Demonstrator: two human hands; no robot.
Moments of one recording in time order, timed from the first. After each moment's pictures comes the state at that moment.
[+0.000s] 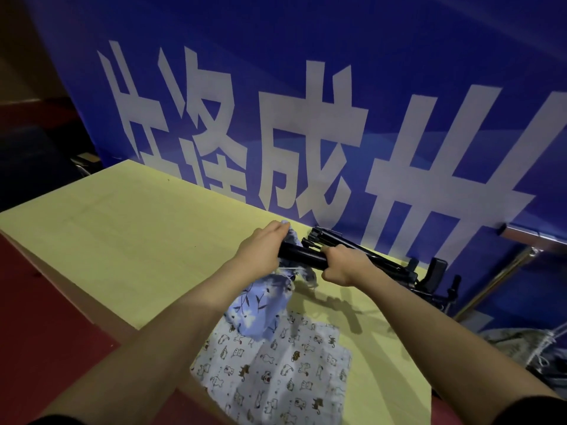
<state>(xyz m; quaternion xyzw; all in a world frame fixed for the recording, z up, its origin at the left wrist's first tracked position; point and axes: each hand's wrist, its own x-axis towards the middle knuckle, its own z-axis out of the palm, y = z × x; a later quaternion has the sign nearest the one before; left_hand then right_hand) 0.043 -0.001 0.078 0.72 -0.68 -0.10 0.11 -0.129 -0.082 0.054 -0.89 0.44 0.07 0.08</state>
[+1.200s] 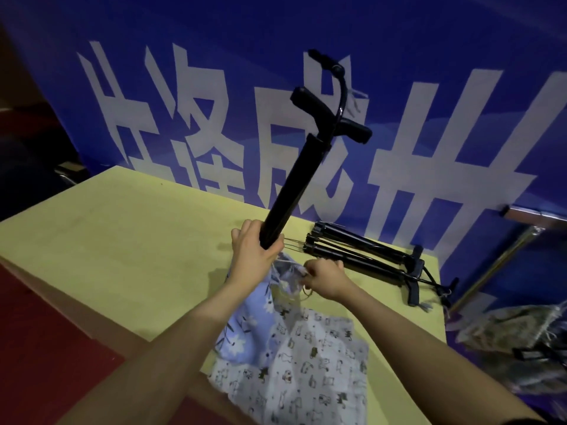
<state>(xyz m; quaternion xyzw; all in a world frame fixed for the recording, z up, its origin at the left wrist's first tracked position) 0.067 0.012 0.051 0.71 -0.54 -0.11 0.44 -0.084 -0.048 0.007 -0.84 0.50 -0.03 0.22</state>
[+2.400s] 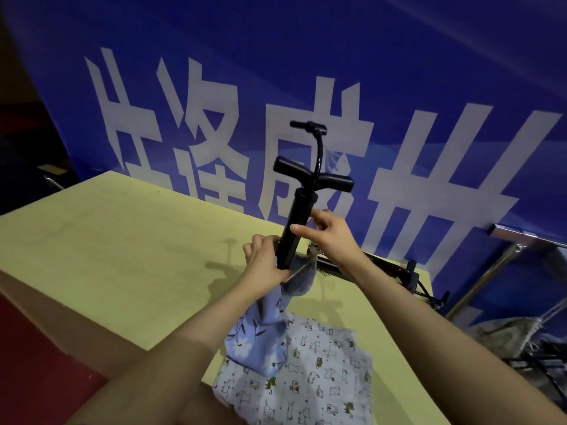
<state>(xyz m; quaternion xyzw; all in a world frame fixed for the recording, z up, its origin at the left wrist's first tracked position) 0.092 0.016 0.038 0.71 -0.60 -0.19 0.33 -0.050 -0.026 0.109 -0.72 0.40 -0.39 0.42</state>
